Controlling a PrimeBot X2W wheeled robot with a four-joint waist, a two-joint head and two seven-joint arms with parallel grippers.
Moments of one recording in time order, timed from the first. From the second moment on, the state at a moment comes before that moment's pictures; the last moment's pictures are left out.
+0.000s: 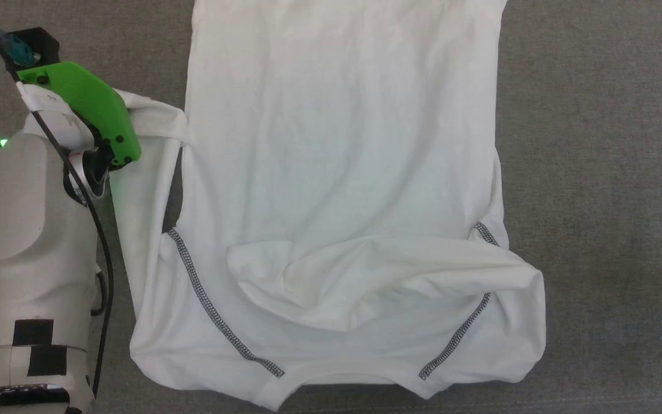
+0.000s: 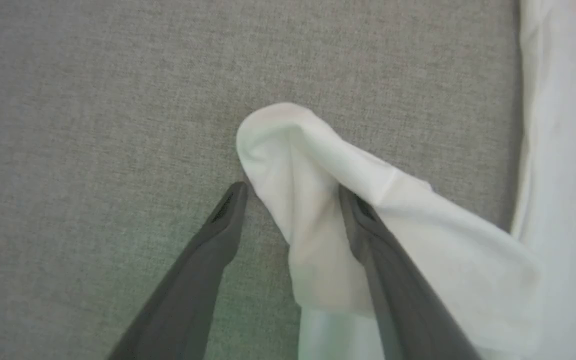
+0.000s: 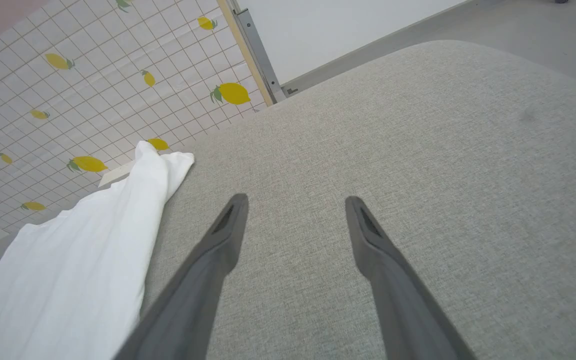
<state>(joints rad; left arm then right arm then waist) -0.86 0.27 -0.05 0.63 -0.28 0.11 0.64 -0.22 -0.05 -0.43 -0.13 0.48 0.13 0.26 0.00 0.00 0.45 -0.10</state>
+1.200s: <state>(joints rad) -0.36 0.06 -0.34 -0.01 -0.49 -0.03 0.46 -0.14 -0.05 -0.39 -0.01 0.50 0.13 0.24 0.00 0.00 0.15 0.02</state>
